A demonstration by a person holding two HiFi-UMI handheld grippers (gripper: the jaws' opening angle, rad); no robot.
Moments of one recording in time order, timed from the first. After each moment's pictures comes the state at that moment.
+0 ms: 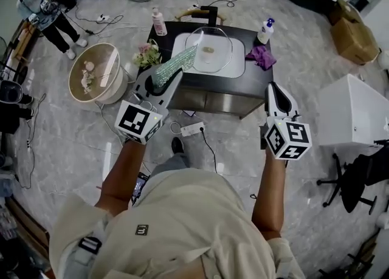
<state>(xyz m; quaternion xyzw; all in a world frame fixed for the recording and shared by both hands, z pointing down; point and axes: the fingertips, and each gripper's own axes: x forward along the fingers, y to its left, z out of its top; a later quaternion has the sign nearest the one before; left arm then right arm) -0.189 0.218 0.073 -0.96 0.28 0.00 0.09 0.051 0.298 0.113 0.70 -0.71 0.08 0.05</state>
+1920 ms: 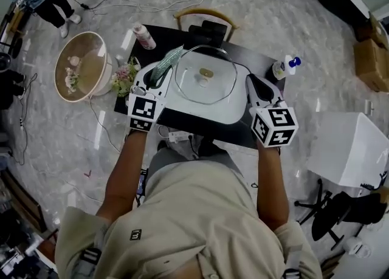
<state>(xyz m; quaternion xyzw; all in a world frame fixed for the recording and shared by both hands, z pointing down) -0.112 -0.138 0.270 -0.89 0.42 -0.20 0.01 0.117 -0.082 0.239 0.56 -0.79 0.17 0.16</state>
